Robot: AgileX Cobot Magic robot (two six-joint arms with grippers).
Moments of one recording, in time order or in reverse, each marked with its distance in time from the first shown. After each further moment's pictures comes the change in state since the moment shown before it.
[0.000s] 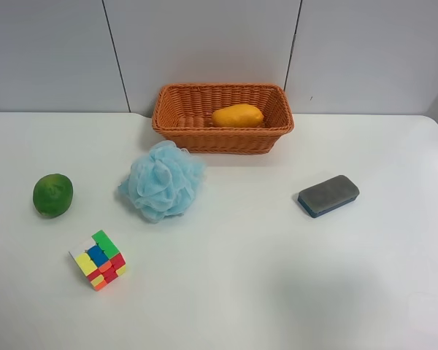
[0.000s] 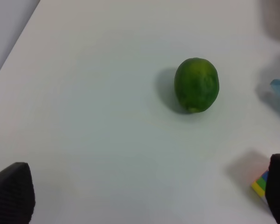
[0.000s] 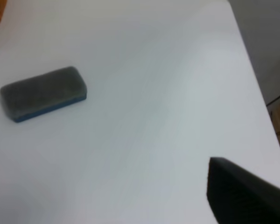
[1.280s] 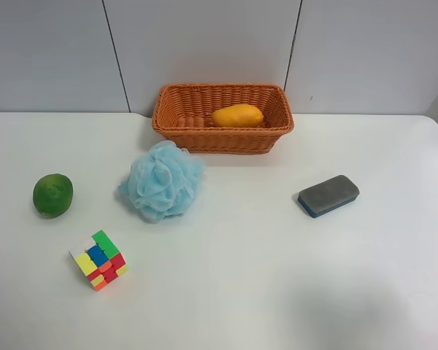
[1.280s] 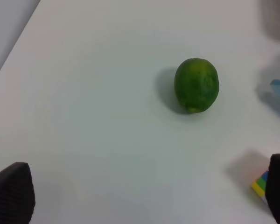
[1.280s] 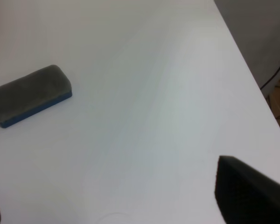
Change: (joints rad) left arm 0.000 0.000 0.000 0.000 0.000 -0.001; right arm 0.000 -0.186 0.079 -0.103 0.023 0.182
